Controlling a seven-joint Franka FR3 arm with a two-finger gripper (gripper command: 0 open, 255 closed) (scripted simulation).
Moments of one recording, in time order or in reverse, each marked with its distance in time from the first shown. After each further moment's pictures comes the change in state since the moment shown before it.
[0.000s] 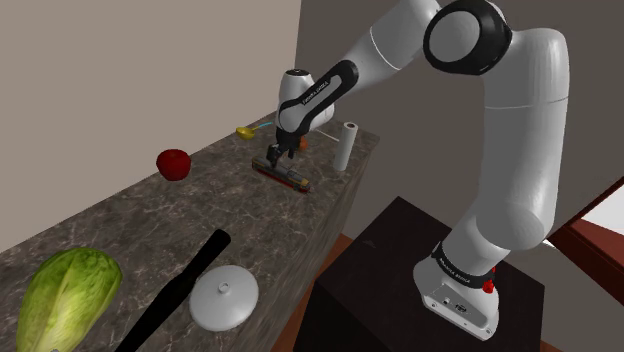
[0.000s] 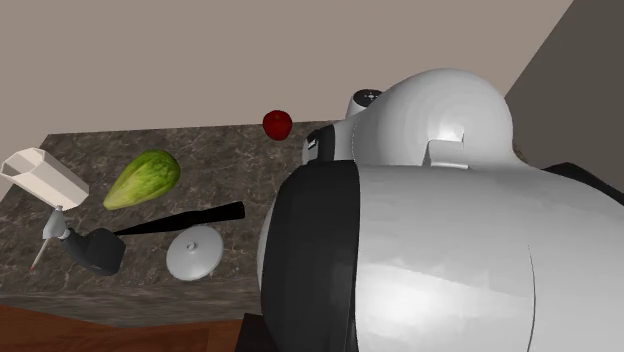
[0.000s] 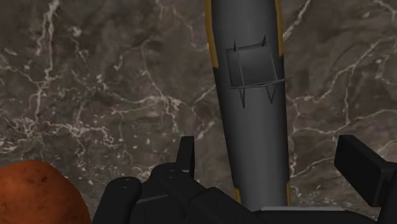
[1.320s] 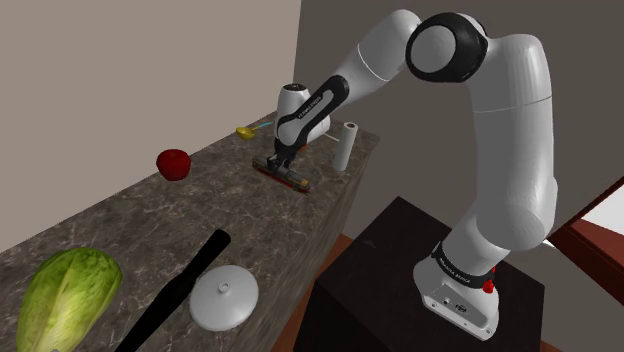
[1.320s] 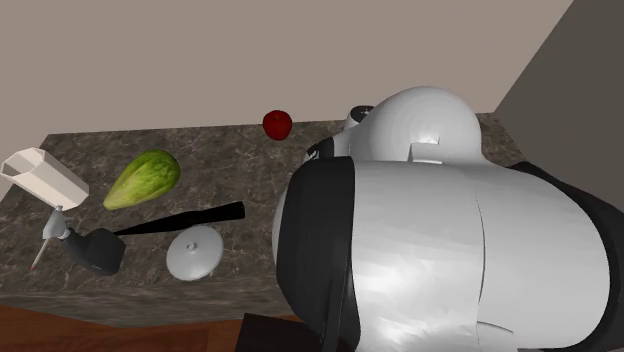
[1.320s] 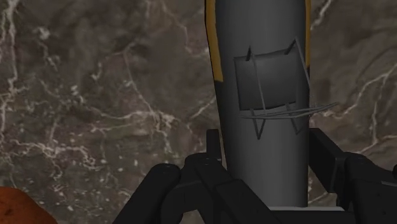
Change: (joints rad) arm 0.007 0.098 -0.008 0.028 -0.009 0.072 0.008
